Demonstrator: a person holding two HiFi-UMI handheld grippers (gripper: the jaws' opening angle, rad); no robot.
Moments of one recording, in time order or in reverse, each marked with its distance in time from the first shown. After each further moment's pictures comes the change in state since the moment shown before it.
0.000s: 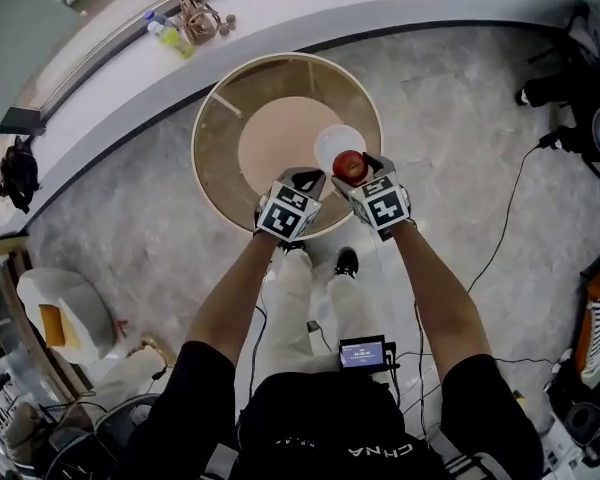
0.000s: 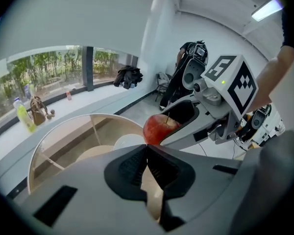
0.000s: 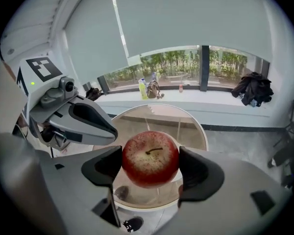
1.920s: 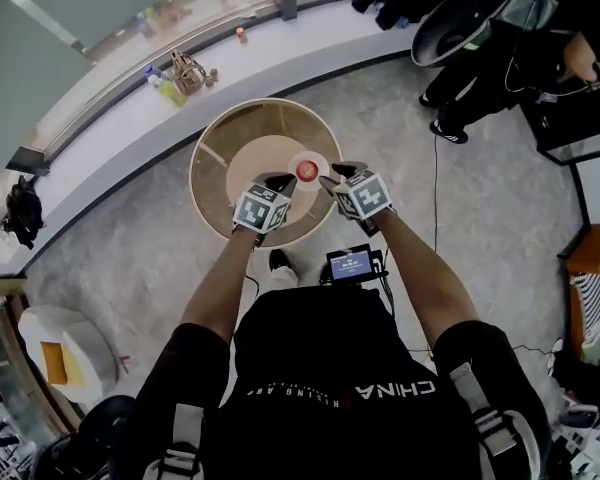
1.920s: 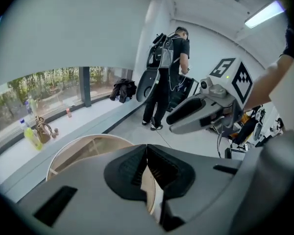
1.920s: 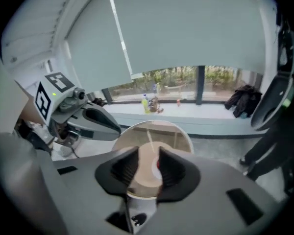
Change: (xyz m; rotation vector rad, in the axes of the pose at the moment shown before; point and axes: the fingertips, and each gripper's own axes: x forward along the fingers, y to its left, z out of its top) left arm -0.147 -0.059 0.105 0.029 -0.055 -0.015; right arm -0.187 0.045 0.092 0.023 -0.043 0.000
